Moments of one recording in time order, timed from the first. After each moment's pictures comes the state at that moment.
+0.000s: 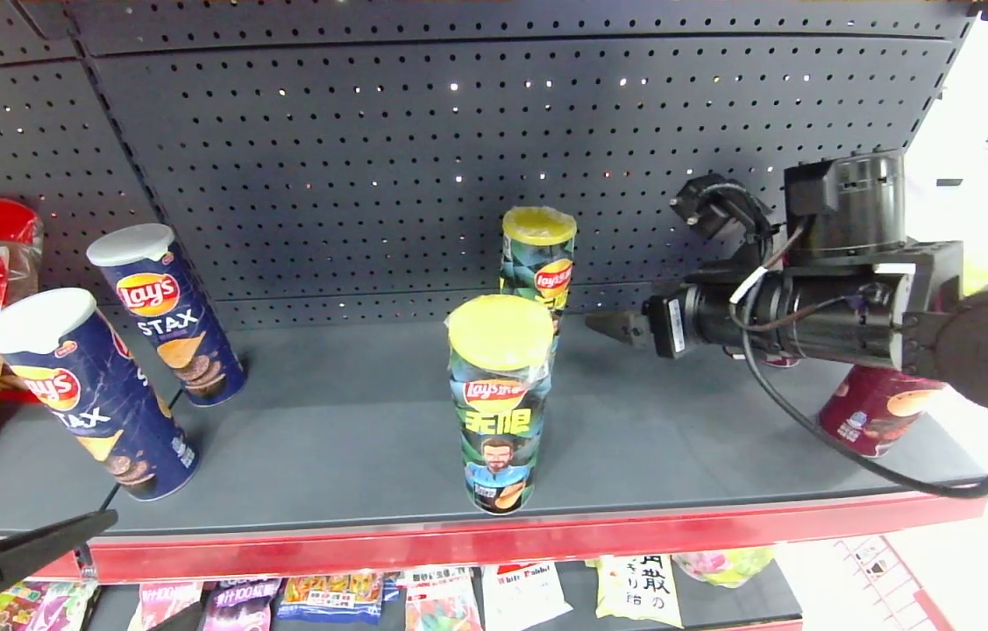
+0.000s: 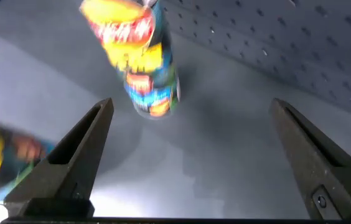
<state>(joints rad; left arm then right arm) -0.40 0.76 -0.29 -0.16 -0.15 -0.01 0.49 1.72 -1.10 -0.23 0.08 -0.08</state>
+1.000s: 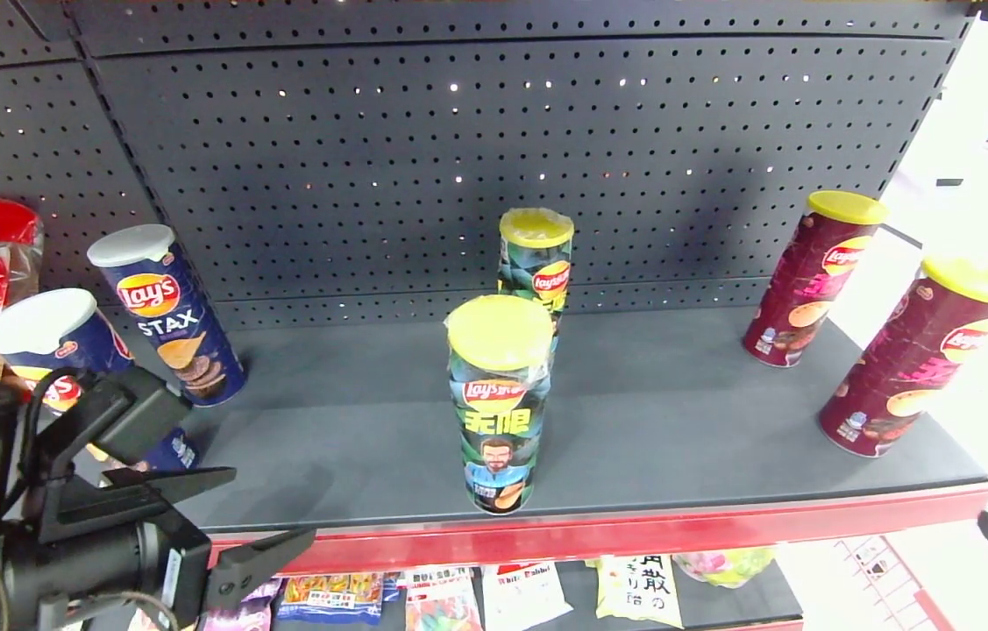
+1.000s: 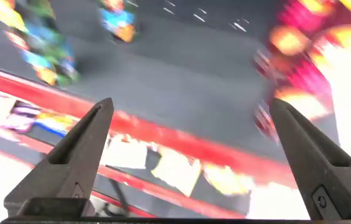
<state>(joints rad) -0.40 1.23 -0.46 -0.17 -0.15 0.01 0.39 0.63 -0.40 -0.05 -0.10 -0.08</state>
